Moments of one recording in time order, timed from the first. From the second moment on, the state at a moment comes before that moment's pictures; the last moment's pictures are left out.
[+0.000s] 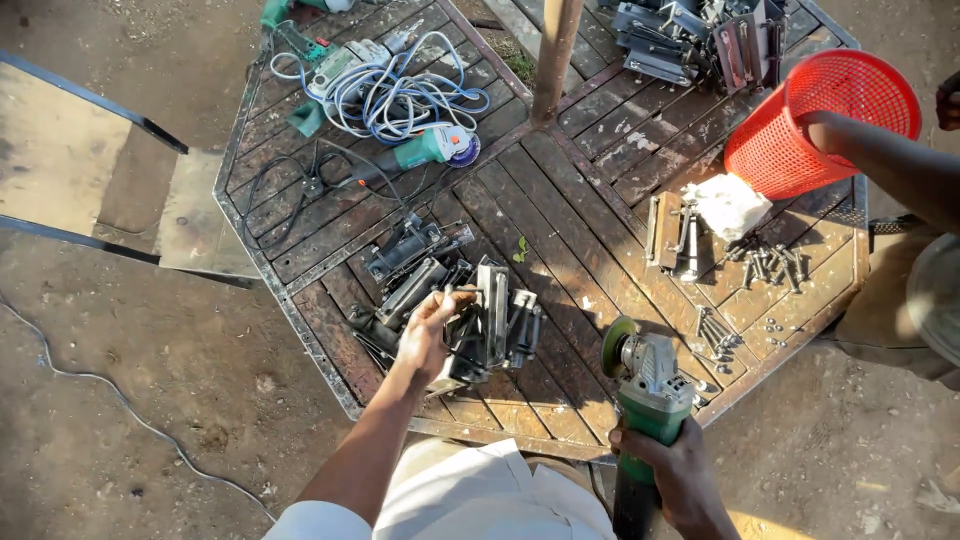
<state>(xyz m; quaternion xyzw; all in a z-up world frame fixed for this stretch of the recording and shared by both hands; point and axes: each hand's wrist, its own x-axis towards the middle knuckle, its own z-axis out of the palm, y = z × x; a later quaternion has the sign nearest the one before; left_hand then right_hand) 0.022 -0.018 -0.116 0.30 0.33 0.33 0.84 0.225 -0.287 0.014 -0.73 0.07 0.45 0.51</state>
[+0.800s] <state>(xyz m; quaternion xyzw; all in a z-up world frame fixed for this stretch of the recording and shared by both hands) -0.049 -0.012 -0.058 0.04 0.37 0.28 0.89 0.131 -0.228 0.037 -0.76 0.05 0.41 0.49</state>
